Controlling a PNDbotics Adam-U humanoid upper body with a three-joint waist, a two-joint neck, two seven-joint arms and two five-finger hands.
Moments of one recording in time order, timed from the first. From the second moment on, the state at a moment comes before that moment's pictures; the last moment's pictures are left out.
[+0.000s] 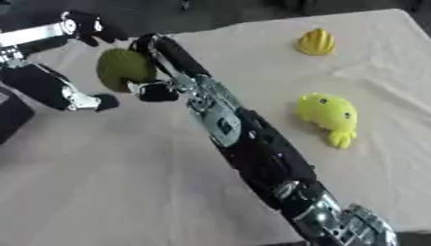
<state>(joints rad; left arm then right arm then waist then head) -1.09 0.58 -0.61 -1.59 -0.32 0.25 -0.41 -0.91 -0.16 0.34 -1.25 0.55 -0.15 -0.01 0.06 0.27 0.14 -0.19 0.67</state>
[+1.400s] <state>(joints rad) -1.06 0.55 -0.63 -1.47 -0.51 0.22 -0.32 -0.91 -0.16 0.36 -1.25 0.49 -0.26 -0.02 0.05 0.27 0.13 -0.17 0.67</state>
